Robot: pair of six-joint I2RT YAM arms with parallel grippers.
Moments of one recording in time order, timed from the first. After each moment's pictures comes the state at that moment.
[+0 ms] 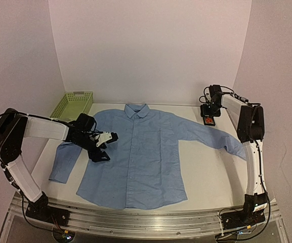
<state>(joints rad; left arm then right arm) -0.49 1.68 0.91 -0.25 0.34 0.67 0.09 2.50 2.22 -0.68 0.07 0.02</state>
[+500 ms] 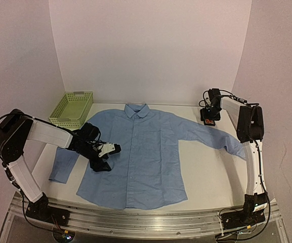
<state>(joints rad) -0.56 1.70 0.82 -0.21 0.31 0.66 0.08 2.52 2.17 -0.68 0.08 0.02</state>
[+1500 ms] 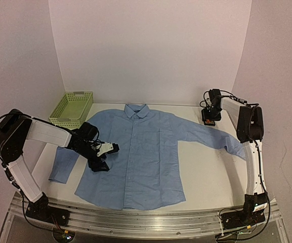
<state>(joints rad) -0.54 1.69 0.82 -0.24 0.30 0.66 0.08 2.53 2.18 -0.68 0.10 0.02</state>
